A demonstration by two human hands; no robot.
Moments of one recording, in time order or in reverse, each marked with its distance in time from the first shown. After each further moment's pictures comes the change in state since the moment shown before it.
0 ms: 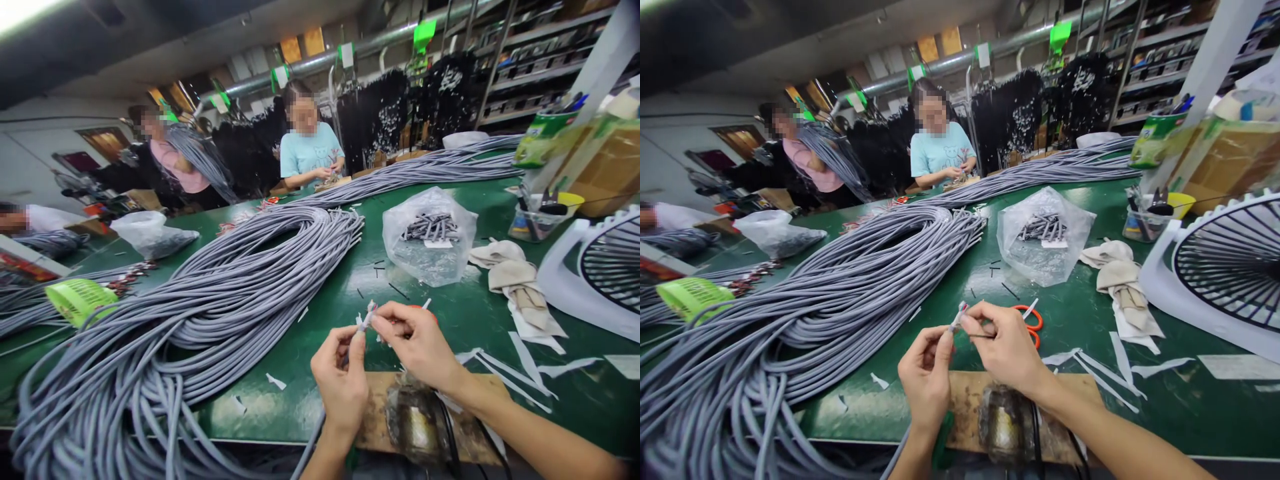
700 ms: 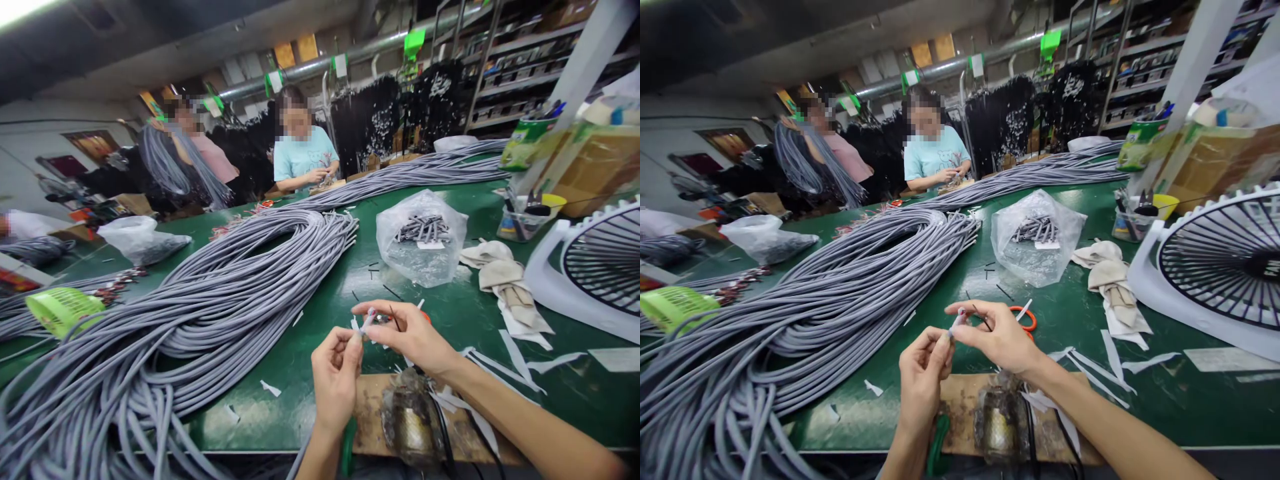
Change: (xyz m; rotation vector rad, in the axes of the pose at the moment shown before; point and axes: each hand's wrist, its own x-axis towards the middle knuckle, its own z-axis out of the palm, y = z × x) left_hand 0.006 0.000 -0.006 -0.304 -0.232 -0.207; right_hand 0.011 -0.002 -0.011 0.313 -0.181 0.189
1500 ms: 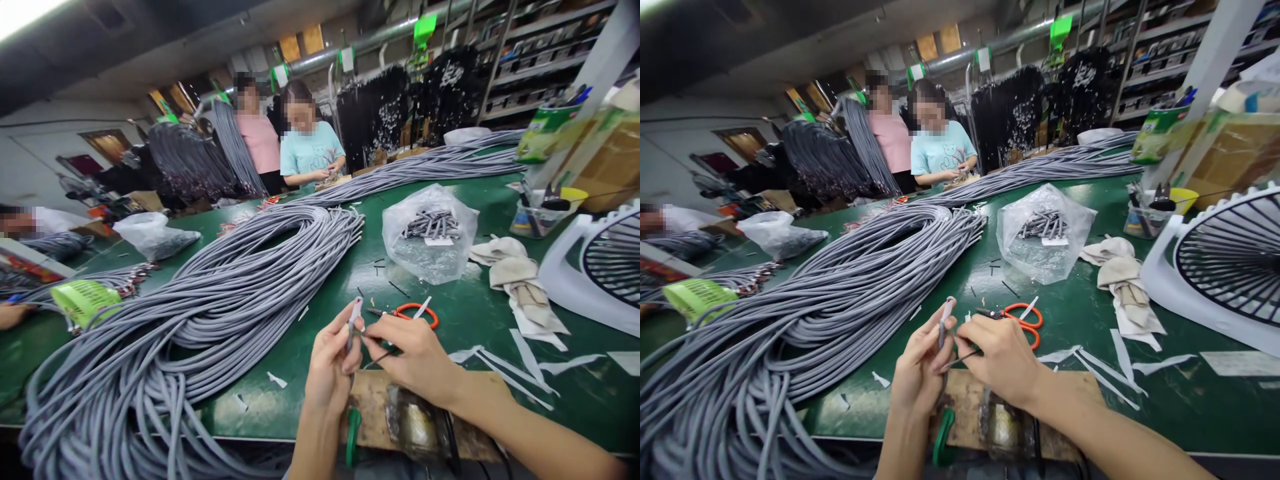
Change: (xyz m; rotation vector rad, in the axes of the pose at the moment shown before) left_hand 0.014 0.008 -0.009 -0.523 -0.097 -0.244; right_hand -0.014 0.013 0.010 -0.802 0.142 -0.537
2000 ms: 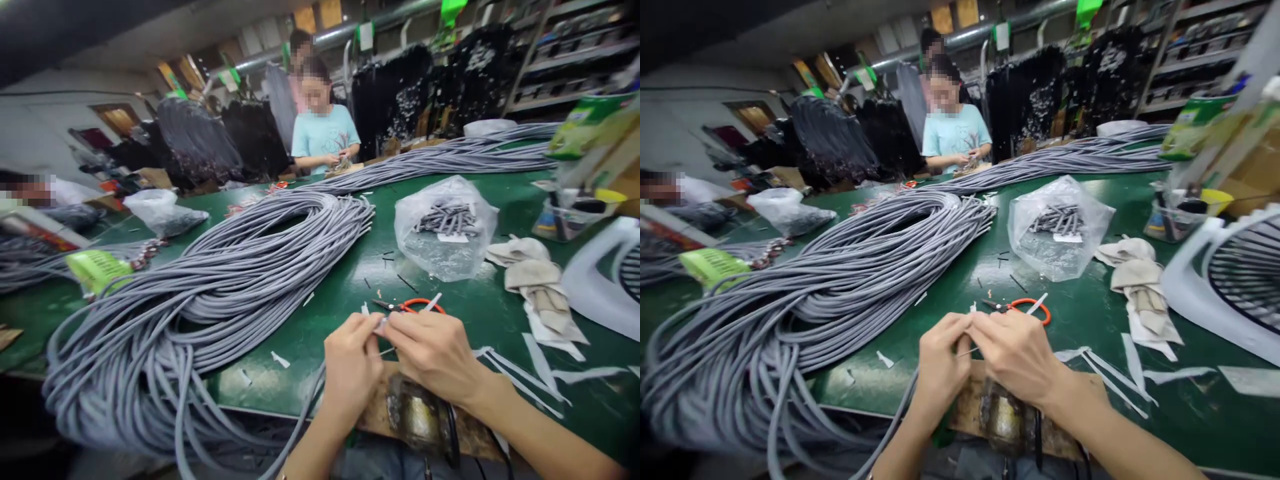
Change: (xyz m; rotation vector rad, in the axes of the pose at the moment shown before) left_hand -0.011 -0.019 0.000 1.311 0.073 0.574; right_hand -0.003 0.001 -0.014 -0.378 0.008 -0.348
